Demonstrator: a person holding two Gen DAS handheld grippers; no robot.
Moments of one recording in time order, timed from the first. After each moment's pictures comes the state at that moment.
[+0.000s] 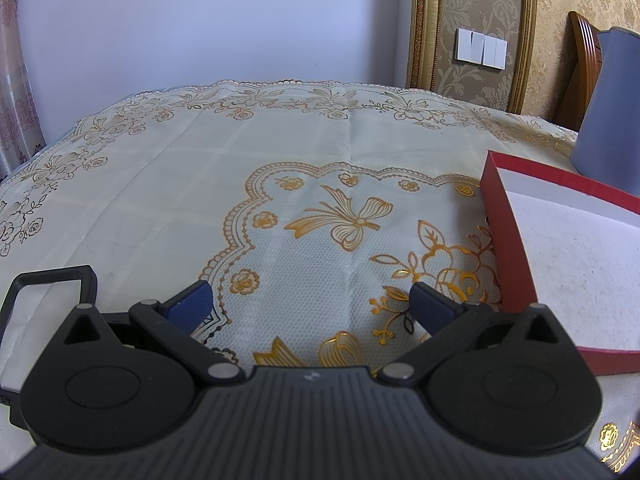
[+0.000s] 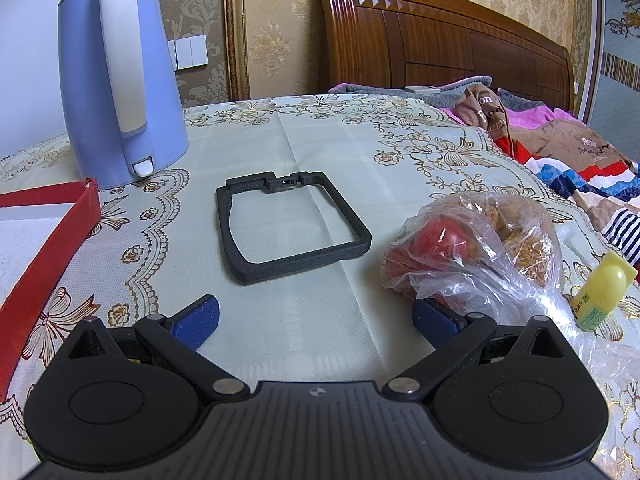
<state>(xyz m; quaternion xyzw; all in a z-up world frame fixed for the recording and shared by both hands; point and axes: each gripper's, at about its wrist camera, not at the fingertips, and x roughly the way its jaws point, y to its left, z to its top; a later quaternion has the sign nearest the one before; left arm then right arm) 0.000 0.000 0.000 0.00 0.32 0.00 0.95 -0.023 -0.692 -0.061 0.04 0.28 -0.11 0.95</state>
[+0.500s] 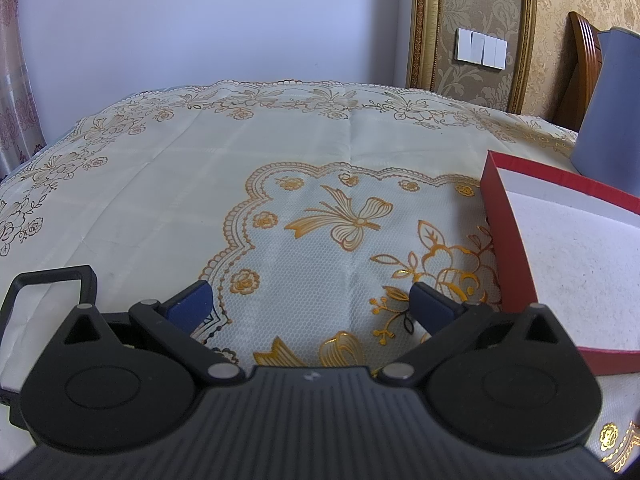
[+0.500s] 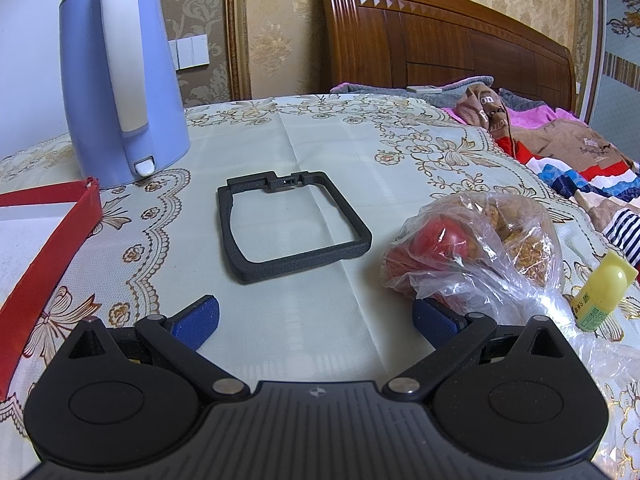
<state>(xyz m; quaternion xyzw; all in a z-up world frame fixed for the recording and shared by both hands) 0.000 0.000 0.000 0.00 0.32 0.00 0.95 -0.024 -0.693 -0.061 0.04 0.28 -0.10 0.95</state>
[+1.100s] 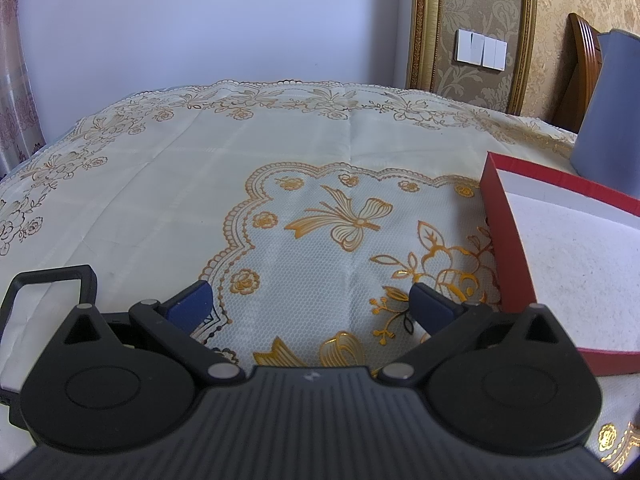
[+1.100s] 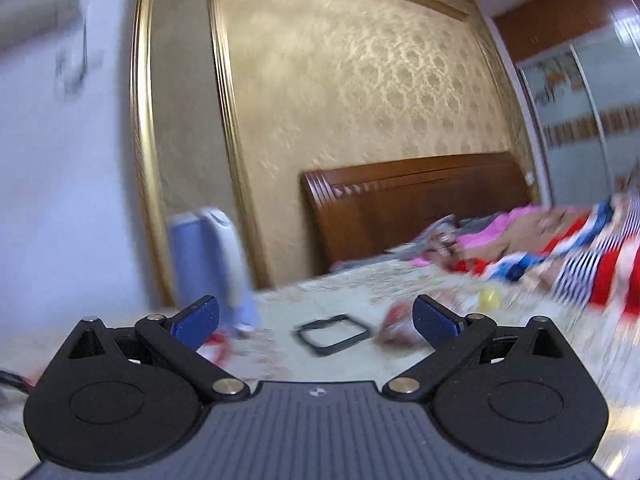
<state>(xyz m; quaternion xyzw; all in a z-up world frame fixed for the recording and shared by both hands) 0.000 0.000 0.001 0.00 0.33 0.00 0.95 -0.276 -0.599 -0.046 0.14 -0.03 -0.11 0.98</state>
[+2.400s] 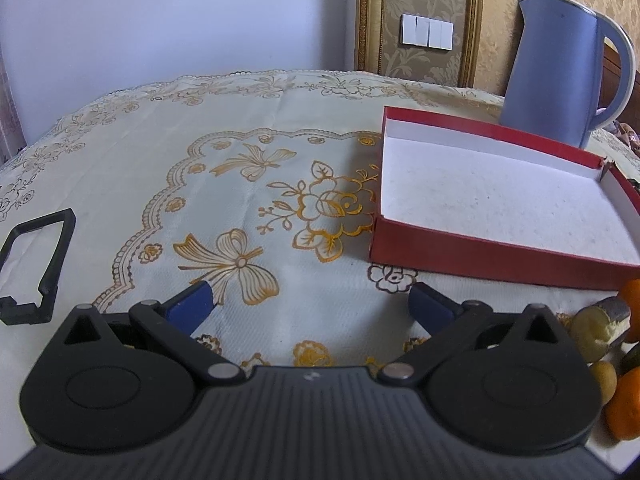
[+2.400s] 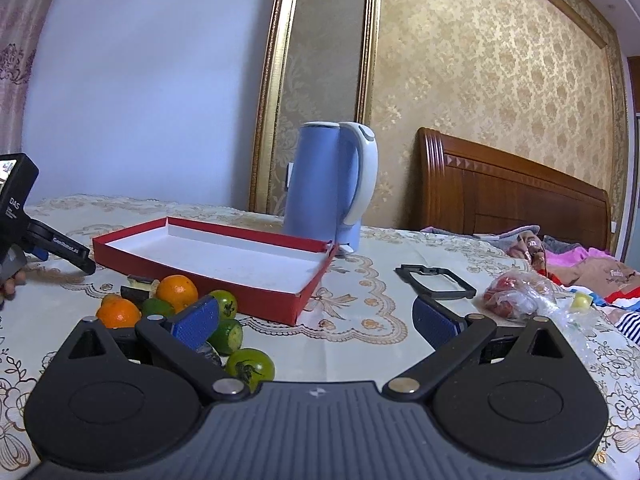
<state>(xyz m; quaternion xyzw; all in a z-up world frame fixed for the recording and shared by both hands) -0.078 -0.054 0.000 0.02 0.33 -0.04 0.94 -0.241 -0.509 -0.069 -0.06 0.06 -0.02 1.00</state>
